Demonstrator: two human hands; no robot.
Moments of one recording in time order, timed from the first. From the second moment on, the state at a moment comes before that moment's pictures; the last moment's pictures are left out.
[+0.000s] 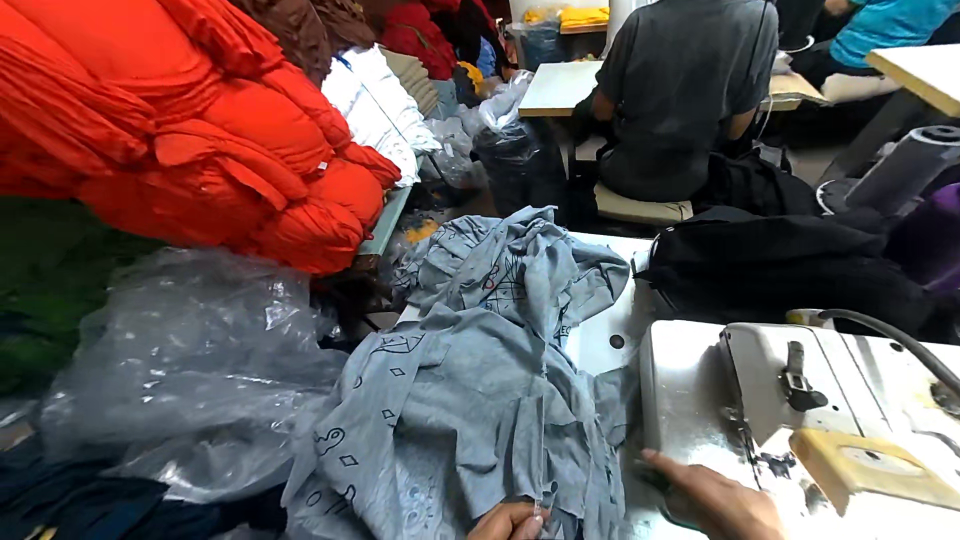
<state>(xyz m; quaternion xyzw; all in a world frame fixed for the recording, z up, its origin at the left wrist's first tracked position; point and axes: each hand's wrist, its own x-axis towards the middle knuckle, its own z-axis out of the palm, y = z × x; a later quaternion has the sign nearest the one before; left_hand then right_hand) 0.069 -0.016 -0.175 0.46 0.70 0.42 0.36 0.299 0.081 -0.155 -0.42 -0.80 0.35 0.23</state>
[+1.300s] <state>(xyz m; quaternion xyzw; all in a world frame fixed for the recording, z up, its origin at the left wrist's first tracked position) 0.061 -0.017 -0.173 0.47 0.66 0.48 0.33 0.252 0.104 -0.142 -0.27 -0.83 0.48 0.04</state>
